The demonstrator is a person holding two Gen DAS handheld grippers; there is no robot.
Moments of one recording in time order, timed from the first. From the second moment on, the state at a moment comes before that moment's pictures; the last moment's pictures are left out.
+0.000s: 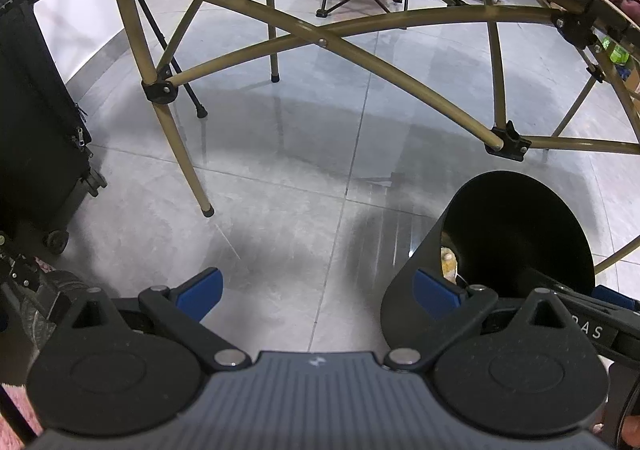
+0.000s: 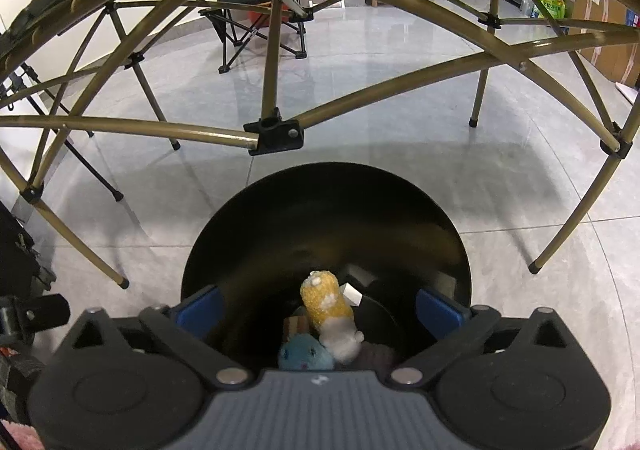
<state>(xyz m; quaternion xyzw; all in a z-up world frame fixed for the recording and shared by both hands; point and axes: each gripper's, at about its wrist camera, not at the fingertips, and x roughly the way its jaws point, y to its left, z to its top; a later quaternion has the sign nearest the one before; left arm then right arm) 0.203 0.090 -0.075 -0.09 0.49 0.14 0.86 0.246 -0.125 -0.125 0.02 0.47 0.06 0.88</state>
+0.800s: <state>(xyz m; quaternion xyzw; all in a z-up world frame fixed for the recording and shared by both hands) 0.195 0.077 -0.048 -0.08 0.44 0.12 0.89 0.231 -0.145 -0.096 0.03 0.42 0.06 0.91</state>
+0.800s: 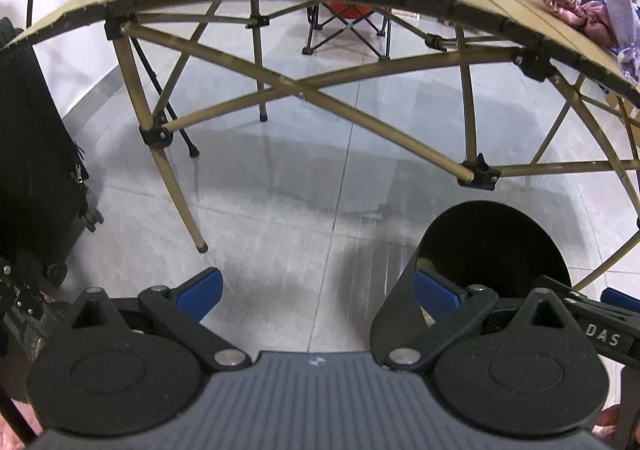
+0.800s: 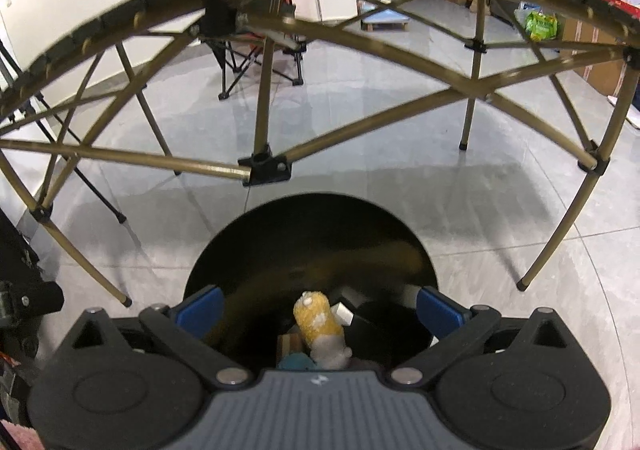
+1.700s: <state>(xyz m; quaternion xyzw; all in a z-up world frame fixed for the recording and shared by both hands) 0.205 0.053 0.049 -0.09 0.31 0.10 0.94 0.225 -0.164 0.023 0.00 0.20 0.10 0.97</state>
